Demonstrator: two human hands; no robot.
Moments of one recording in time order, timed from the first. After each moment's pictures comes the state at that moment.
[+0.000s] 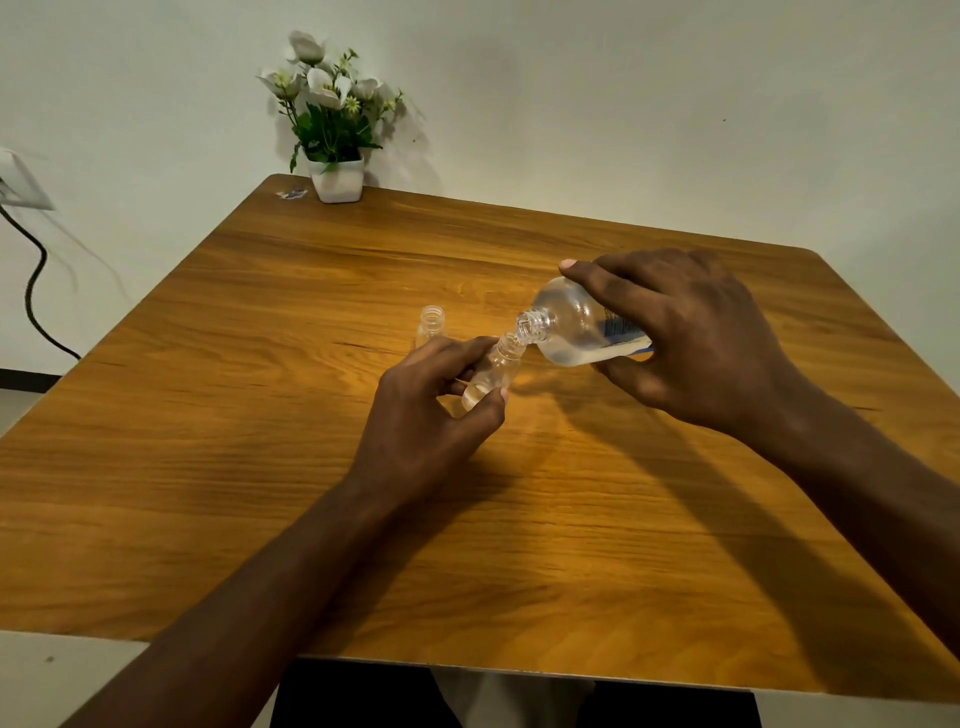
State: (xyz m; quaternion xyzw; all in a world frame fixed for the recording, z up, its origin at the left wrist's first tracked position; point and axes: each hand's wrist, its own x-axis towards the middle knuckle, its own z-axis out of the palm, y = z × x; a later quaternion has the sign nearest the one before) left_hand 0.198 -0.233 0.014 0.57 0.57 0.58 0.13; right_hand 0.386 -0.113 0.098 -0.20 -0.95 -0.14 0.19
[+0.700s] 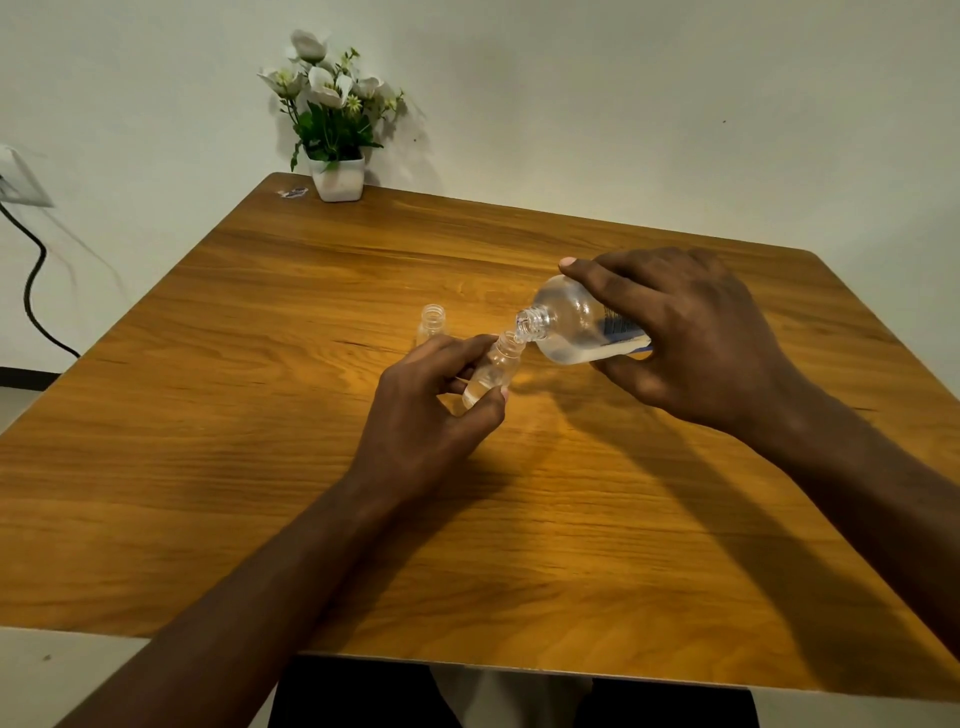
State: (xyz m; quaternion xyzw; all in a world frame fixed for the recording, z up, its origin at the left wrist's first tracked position) left_hand 0.197 -0.233 0.012 0.57 0.56 0.58 0.12; right_hand 0.386 -0.114 0.100 -0.20 -0.95 -0.14 0.18
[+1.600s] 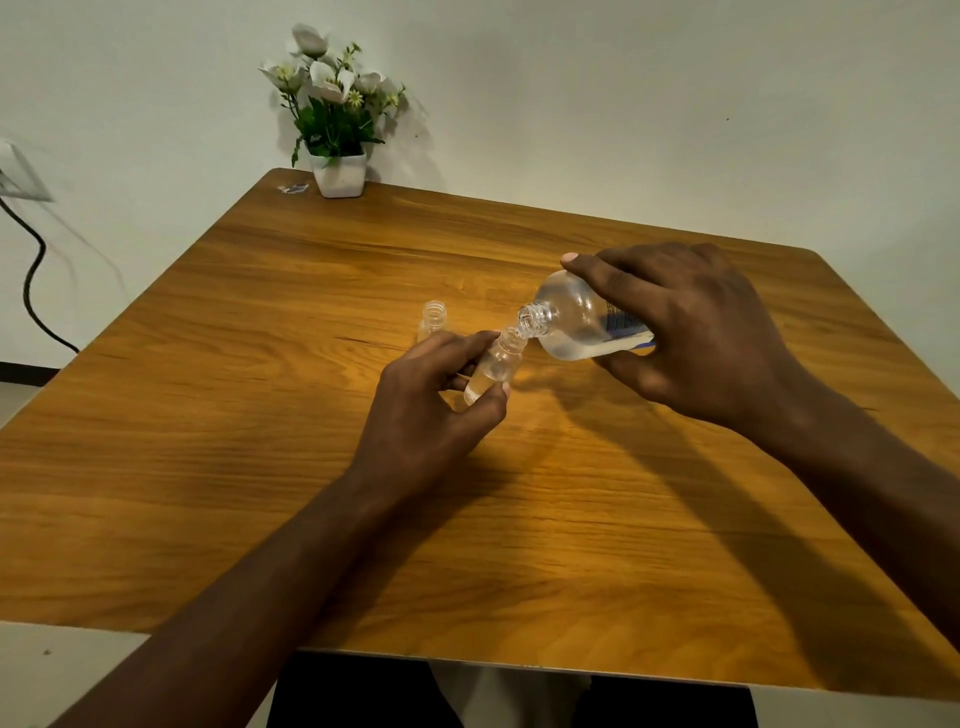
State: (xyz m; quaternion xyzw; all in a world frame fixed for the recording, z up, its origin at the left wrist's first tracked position) left_hand 0.198 -0.233 0.014 0.56 0.57 0.58 0.14; right_hand 0.385 -0.114 0.102 -0.20 -0.95 -0.15 0.18
